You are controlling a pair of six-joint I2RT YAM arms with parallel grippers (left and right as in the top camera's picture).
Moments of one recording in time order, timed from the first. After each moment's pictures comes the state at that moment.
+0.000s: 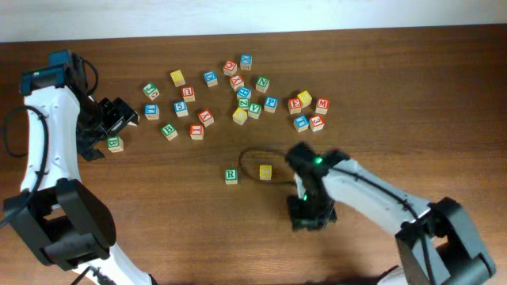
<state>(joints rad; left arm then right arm) 0.25 1.94 1.78 -1.37 0.09 -0.52 0.53 1.65 0.94 -1.01 -0.35 0.48</state>
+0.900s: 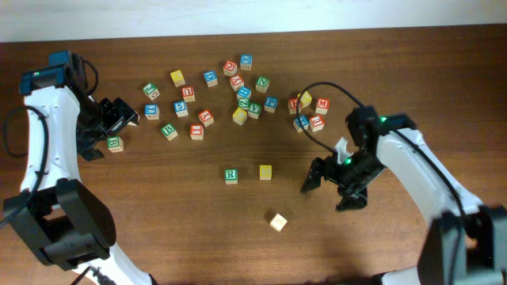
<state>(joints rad) 0.25 1.94 1.78 -1.37 0.09 -0.52 0.14 1.61 1.14 -1.28 -0.54 0.37</state>
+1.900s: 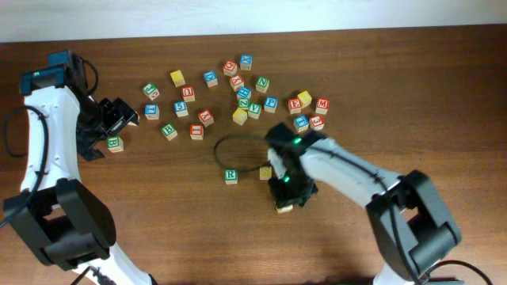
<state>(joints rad) 0.25 1.94 1.78 -1.37 0.09 -0.52 0.54 1.84 1.16 -0.96 -0.34 0.20</state>
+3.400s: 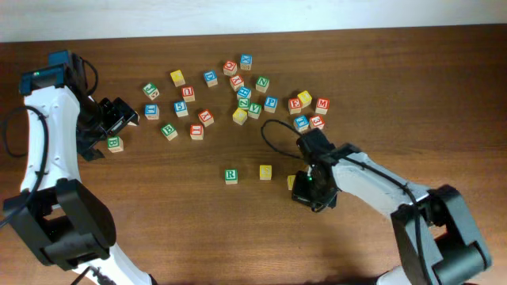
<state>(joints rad) 0.25 1.94 1.78 -1.37 0.09 -0.52 0.42 1.70 0.90 -0.73 -0.25 0.71</state>
